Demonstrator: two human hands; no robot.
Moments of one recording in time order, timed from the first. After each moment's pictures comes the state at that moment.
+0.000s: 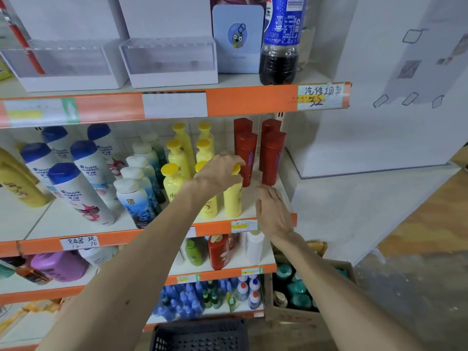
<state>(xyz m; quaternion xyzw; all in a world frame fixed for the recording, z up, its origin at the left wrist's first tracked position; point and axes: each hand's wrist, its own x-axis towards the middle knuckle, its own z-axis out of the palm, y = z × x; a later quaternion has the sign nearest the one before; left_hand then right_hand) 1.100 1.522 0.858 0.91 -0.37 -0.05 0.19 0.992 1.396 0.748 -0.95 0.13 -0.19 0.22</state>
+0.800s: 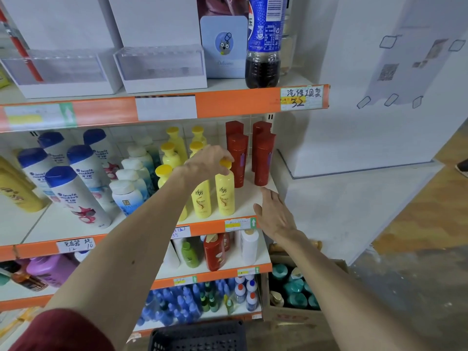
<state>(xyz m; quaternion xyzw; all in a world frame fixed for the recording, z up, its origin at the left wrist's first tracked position) 1.114 1.519 0.877 0.91 -0.38 -0.06 0.15 0.964 1.387 0.766 -0.95 0.19 -0.10 0.21</state>
